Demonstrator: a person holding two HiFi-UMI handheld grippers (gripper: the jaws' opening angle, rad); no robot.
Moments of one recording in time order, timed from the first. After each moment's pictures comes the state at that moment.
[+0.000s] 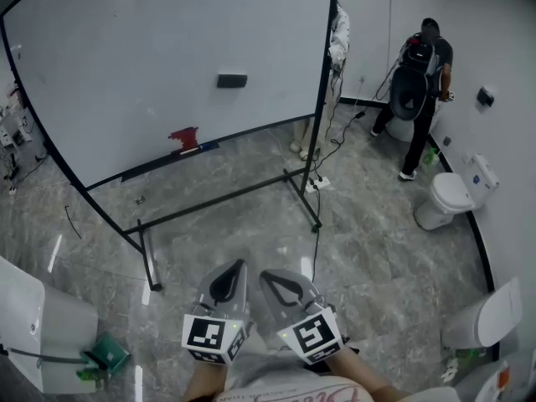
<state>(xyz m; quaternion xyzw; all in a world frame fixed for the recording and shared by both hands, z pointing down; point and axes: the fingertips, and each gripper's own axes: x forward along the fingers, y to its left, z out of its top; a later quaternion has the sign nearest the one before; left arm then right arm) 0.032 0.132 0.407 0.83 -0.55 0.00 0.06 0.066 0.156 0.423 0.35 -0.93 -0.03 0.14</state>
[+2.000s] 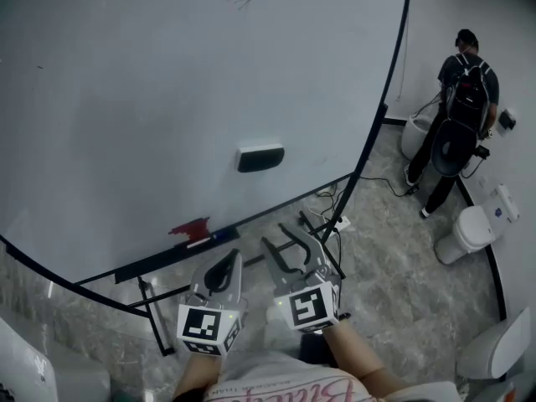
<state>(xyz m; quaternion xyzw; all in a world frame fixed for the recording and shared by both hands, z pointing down) -0.093 -0.216 0.386 0.84 -0.54 0.01 0.02 -0.036 -0.241 0.371 0.44 -0.88 -0.17 0.12</state>
